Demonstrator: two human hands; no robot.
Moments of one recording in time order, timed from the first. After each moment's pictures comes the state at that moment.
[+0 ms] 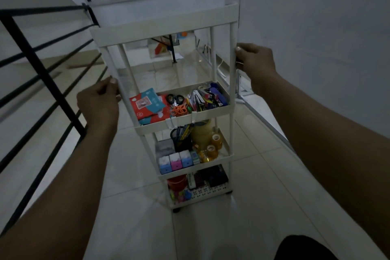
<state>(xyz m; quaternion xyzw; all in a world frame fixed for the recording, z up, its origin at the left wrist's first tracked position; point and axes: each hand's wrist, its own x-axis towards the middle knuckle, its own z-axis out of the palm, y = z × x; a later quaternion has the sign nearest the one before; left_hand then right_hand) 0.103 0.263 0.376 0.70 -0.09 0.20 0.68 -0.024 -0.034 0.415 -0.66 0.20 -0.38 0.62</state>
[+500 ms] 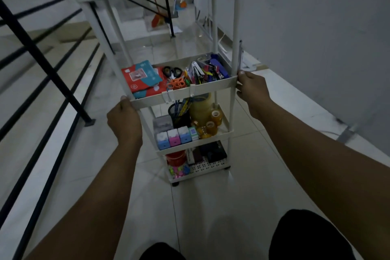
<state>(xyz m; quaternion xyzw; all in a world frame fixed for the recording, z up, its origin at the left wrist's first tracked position) 0.082 0.243 0.264 0.70 0.05 0.13 0.70 -0.033 -0.023 0.292 -0.65 0.32 -0.28 0.63</state>
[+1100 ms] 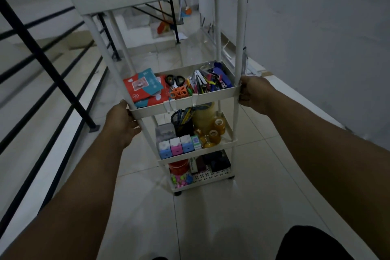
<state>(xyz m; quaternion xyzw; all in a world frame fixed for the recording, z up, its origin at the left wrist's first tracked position) 0.109 0.249 0.292 0.66 0.05 -0.16 0.73 -0.014 -0.051 0.307 -0.60 0.30 -0.14 0.73</state>
